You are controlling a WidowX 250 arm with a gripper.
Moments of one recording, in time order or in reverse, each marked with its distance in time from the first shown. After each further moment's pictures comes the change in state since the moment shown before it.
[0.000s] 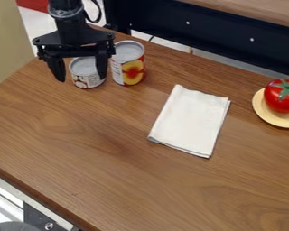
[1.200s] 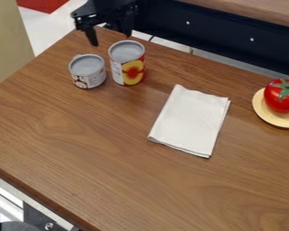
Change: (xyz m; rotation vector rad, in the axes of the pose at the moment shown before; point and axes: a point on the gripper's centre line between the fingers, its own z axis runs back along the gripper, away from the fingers) arm 0.100 -0.054 -0.024 -0.075 -0.112 0.235
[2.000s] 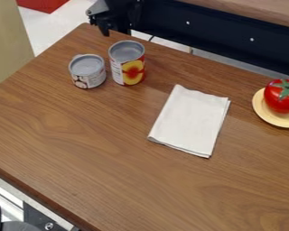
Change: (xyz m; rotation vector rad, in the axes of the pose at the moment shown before) arm 0.043 -0.024 -0.036 -0.033 -0.171 0.072
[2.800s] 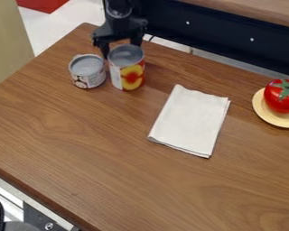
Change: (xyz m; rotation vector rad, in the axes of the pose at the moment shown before) arm -0.035 0.017 -0.026 0.107 0.083 -0.094
